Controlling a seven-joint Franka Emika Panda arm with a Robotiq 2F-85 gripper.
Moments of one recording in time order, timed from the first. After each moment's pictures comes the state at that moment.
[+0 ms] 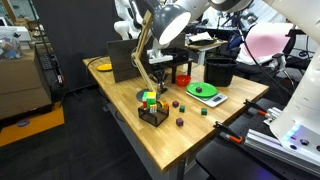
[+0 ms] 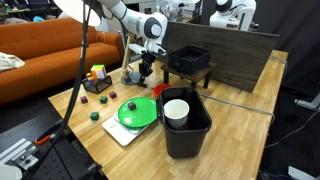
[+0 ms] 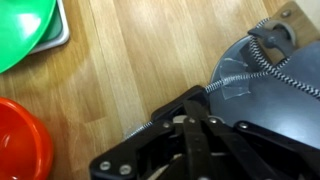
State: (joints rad) arm 0.13 1.00 0.03 -1.27 0.11 1.83 0.38
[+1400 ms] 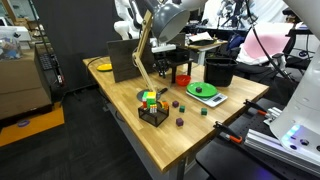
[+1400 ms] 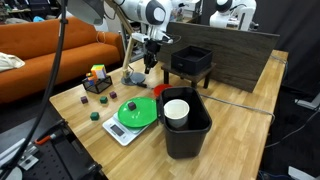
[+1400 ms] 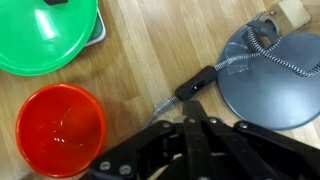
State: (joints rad) arm 0.12 0.86 -0.02 -1.35 0.11 1.84 0.40
